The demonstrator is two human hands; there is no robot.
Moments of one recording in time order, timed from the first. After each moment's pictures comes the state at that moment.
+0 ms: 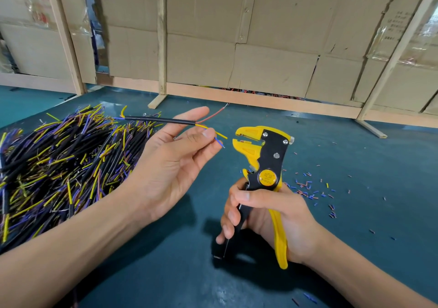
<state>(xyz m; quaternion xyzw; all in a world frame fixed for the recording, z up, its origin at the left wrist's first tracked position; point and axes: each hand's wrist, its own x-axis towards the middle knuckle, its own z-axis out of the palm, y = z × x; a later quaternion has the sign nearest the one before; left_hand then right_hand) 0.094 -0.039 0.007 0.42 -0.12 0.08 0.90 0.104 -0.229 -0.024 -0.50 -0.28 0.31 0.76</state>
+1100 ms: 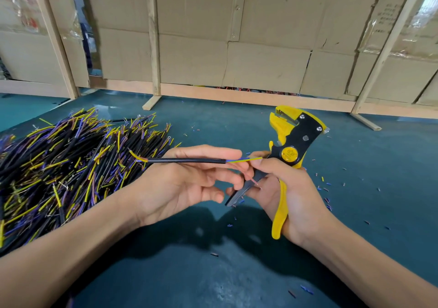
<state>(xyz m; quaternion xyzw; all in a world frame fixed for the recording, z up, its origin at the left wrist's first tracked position) 0.100 -0.031 -0.013 0.53 -0.30 -0.14 0.78 0.120 -0.233 -0.020 -0.48 -0.21 0.12 0.84</state>
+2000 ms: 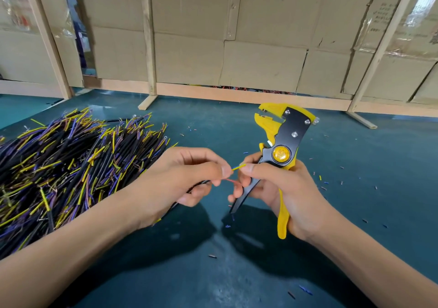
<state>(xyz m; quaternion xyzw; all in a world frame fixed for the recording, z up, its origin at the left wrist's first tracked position) 0.087 -0.042 0.004 0.71 -0.13 -0.06 0.69 0.118 -0.240 -0.013 -0.58 -0.22 0.09 0.78</state>
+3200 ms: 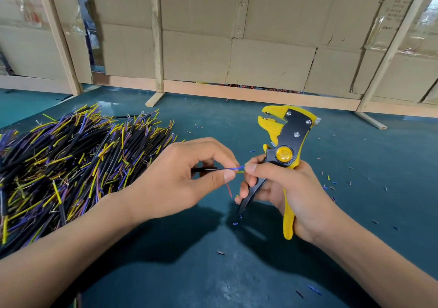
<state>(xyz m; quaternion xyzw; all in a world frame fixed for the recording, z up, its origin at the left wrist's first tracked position) 0.088 -0.027 -0.003 0.82 -0.34 0.18 0.43 0.119 -0.236 -0.015 -0.61 -0.19 0.10 0.76</state>
